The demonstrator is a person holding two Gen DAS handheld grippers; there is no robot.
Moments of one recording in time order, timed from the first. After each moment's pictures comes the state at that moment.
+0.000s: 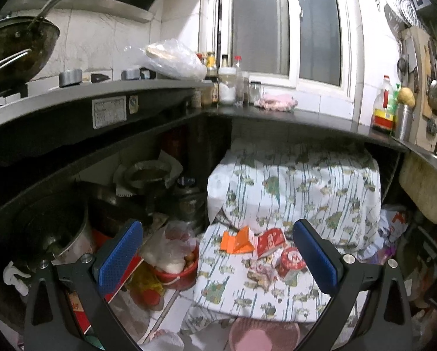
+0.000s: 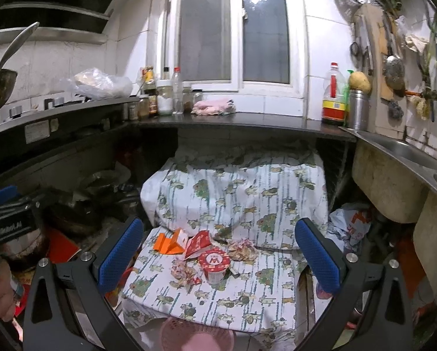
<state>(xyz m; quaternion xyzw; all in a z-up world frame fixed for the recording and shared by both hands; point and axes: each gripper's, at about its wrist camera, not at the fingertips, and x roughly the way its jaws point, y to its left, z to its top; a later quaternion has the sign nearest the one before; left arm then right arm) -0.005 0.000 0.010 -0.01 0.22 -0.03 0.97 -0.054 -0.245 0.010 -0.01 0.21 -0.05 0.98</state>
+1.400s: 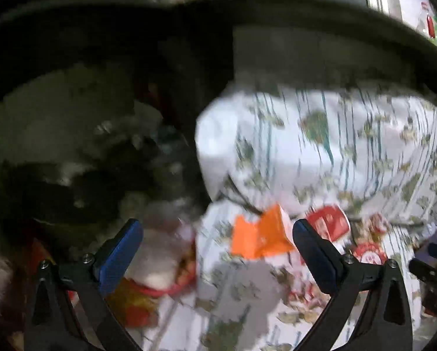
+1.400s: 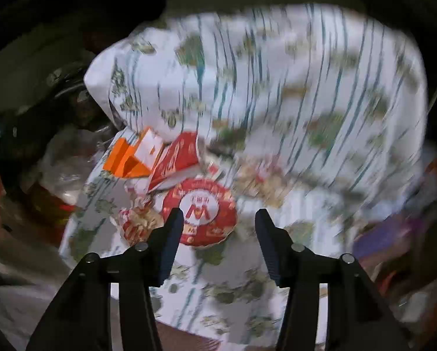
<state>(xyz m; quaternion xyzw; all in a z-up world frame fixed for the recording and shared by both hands) 0.270 -0.034 -0.210 0.04 0.34 -0.02 0.94 0.208 -0.306 -0.237 0.02 0.48 -0.01 0.88</state>
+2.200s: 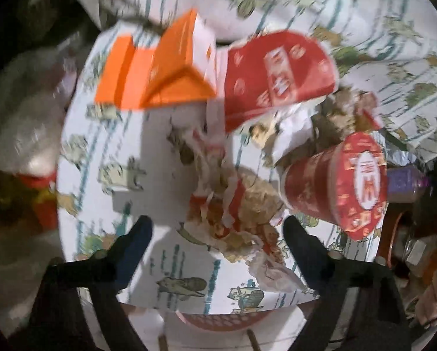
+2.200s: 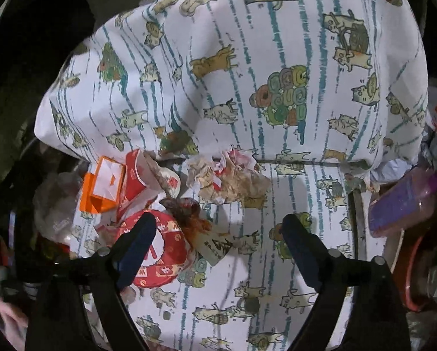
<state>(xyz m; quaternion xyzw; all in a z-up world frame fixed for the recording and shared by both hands) 0.327 -0.124 -0.375 -0.02 0.68 -0.13 0.72 0.249 -0.386 -0.263 0.14 0.49 -0.06 0.86</state>
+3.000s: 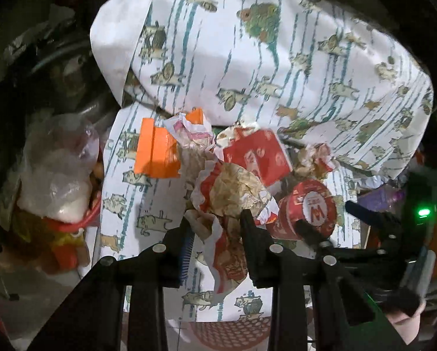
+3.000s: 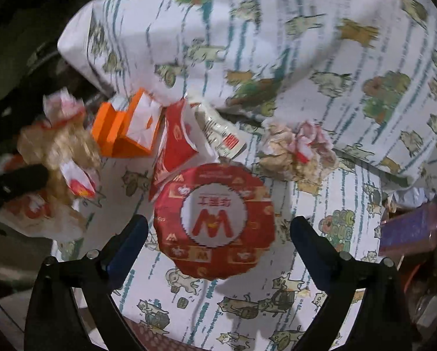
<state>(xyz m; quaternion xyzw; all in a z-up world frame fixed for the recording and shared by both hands) 0.310 -0.088 -0.267 -0.03 0.55 -0.17 0.81 0.267 -0.285 -0.308 0.01 0.56 0.00 0.83</state>
